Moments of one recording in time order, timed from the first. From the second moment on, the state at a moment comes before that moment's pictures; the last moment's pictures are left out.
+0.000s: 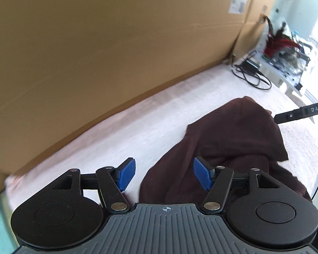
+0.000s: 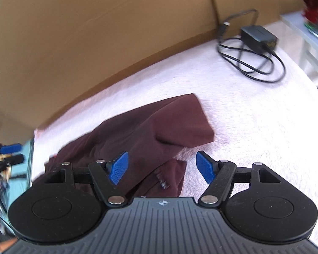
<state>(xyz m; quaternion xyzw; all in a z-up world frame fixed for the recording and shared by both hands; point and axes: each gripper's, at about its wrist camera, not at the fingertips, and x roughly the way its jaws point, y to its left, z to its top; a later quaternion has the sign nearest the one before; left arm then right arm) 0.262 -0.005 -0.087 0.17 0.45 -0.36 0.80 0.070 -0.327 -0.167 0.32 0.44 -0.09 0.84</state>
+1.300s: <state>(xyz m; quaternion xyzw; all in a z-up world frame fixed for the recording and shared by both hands) 0.311 -0.019 -0.115 0.04 0.49 -0.38 0.78 0.206 -0.265 -0.055 0.20 0.36 0.11 0.90</state>
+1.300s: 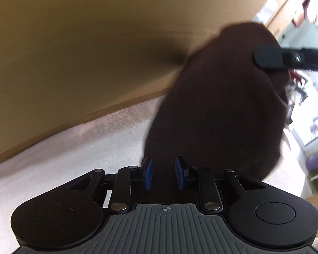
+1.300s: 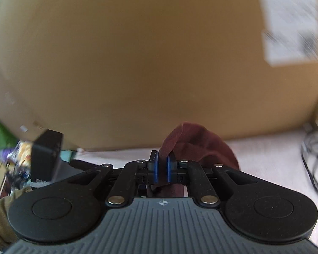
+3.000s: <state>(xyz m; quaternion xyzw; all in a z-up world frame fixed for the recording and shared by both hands) 0.374 -0.024 -0.193 0.03 0.55 -0.28 0.79 0.258 -0.161 -0.171 -0.20 0.46 0.16 0.85</state>
